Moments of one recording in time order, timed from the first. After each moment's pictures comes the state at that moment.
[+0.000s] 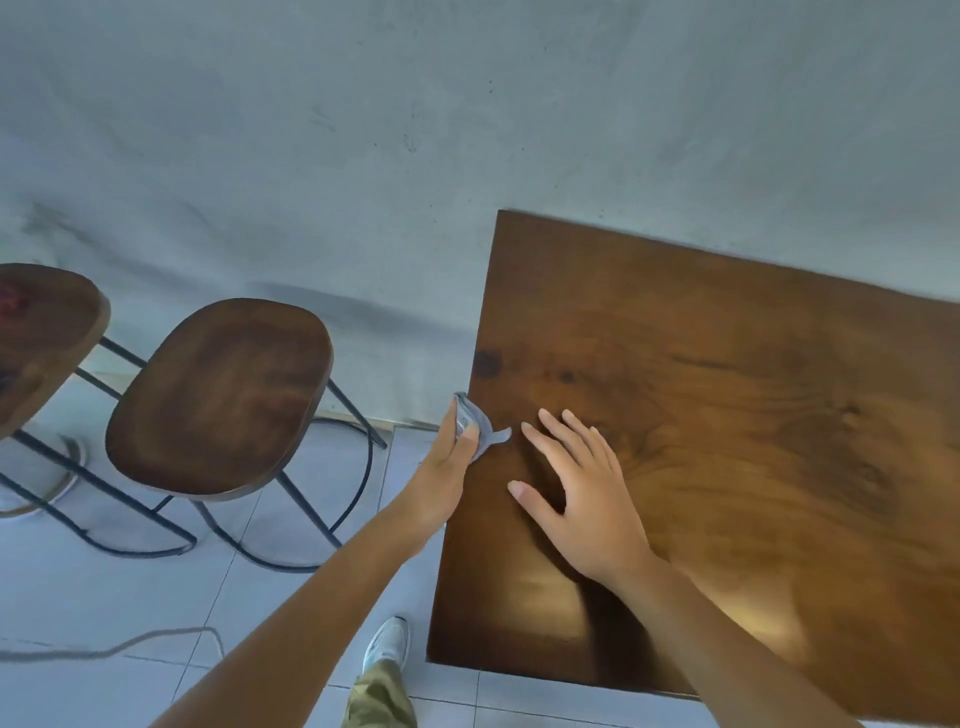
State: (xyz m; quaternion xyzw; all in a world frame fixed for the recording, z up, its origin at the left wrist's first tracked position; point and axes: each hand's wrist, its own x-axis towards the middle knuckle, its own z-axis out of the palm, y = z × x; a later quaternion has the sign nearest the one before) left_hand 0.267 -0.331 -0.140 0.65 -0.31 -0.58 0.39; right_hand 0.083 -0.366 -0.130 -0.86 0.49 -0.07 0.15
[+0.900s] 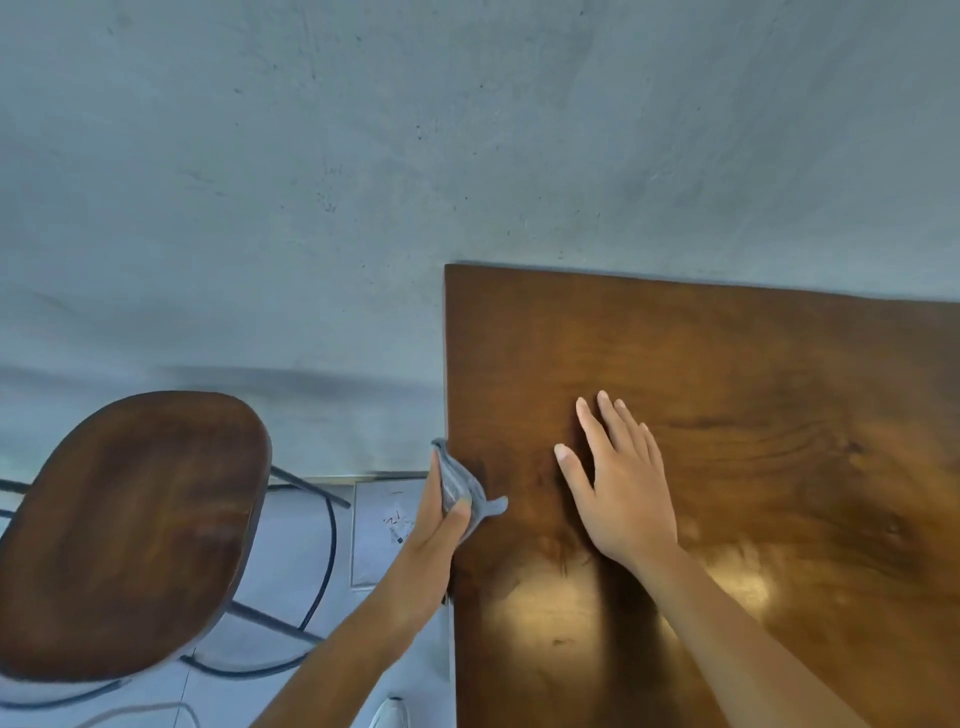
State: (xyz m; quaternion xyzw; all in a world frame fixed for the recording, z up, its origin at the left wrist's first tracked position) left_hand 0.302 -0.412 -0.144 0.58 -0.34 -0.62 0.40; right_hand 0.099 -0.498 -0.134 -0.74 0.66 -0.04 0.06
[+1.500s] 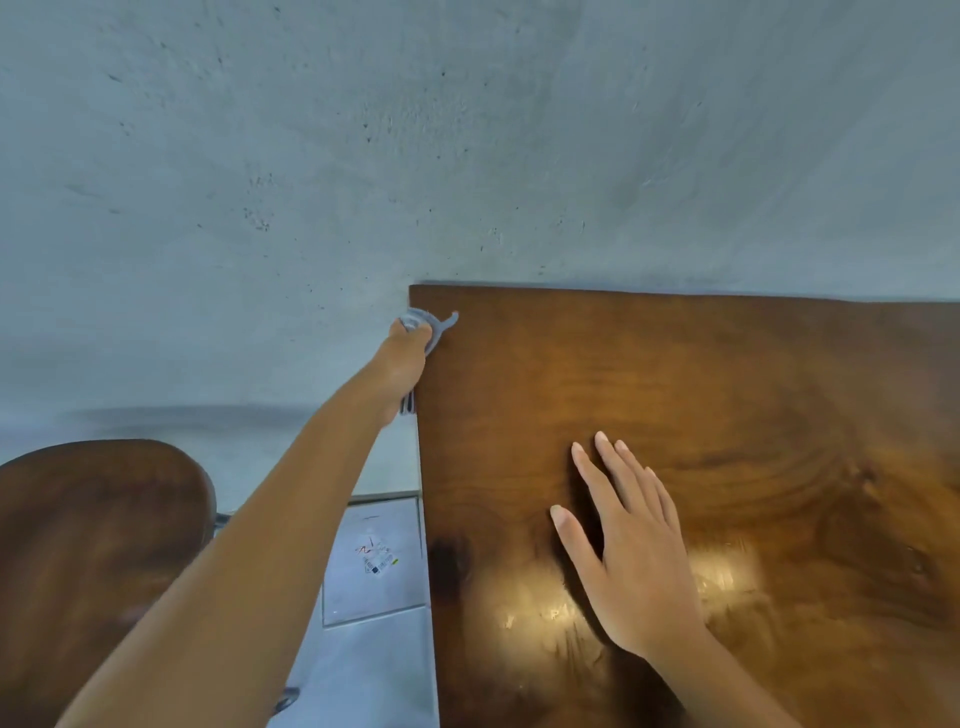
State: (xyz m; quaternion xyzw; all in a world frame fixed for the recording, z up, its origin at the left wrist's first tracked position) left_hand 0.353 -0.653 -0.135 0.57 -0.45 -0.58 0.38; right_hand 0.094 -0.502 -0.144 -0.74 0.67 -0.06 0.04
